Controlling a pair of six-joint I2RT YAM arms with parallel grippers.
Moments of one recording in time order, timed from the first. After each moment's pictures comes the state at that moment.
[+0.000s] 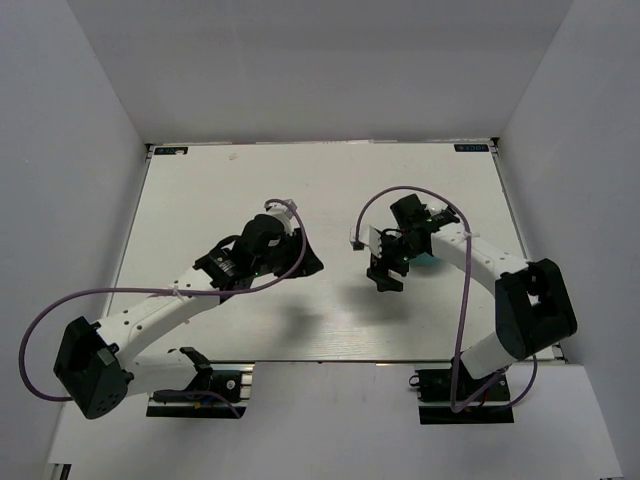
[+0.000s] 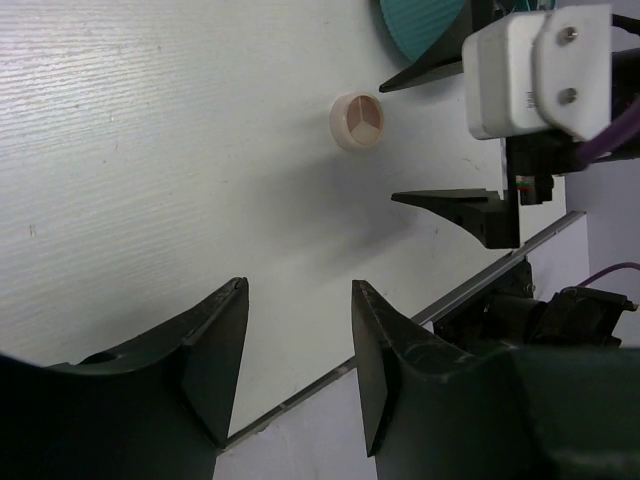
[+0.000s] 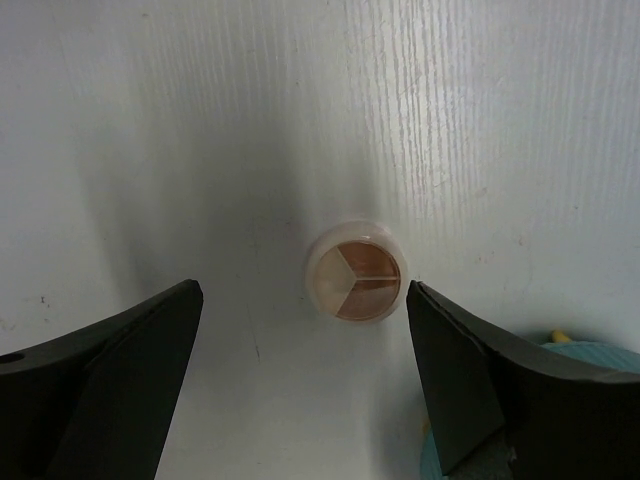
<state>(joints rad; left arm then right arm) -0.76 1.17 0.88 -0.32 0.07 -0.73 0.47 1.51 1.00 -0.71 -0.52 -0.95</state>
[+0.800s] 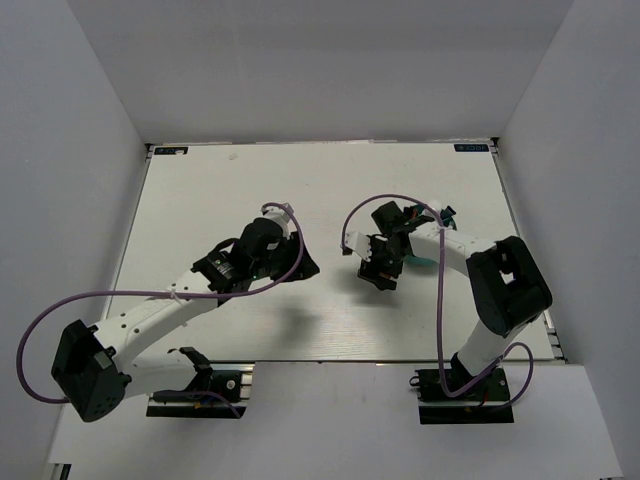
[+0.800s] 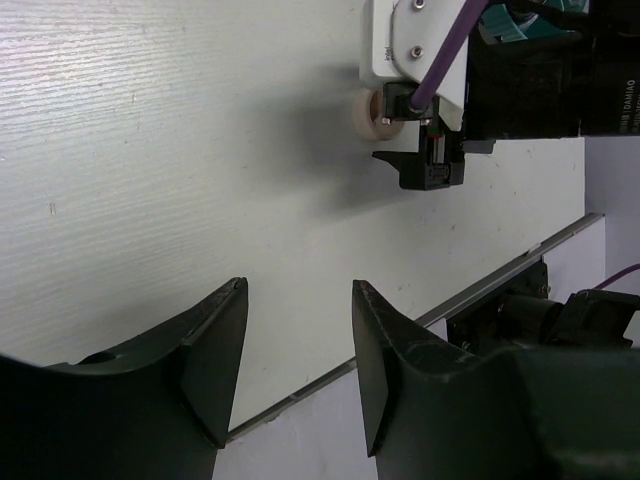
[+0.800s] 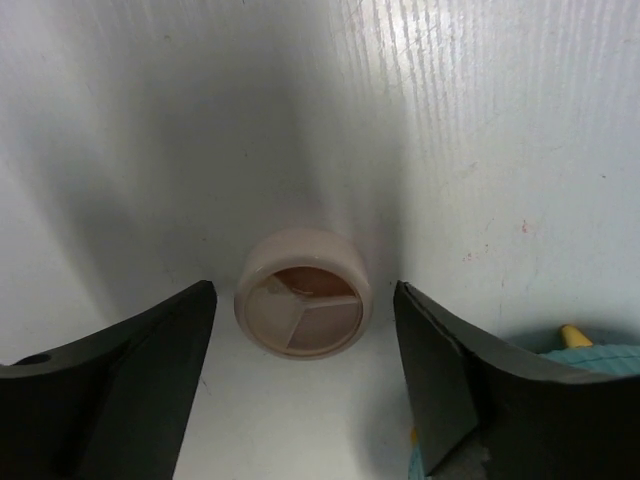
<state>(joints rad) -0.77 1.15 0.86 -0.36 0.03 -0.74 0.55 1.68 1.01 -0.60 -0.25 -0.84</state>
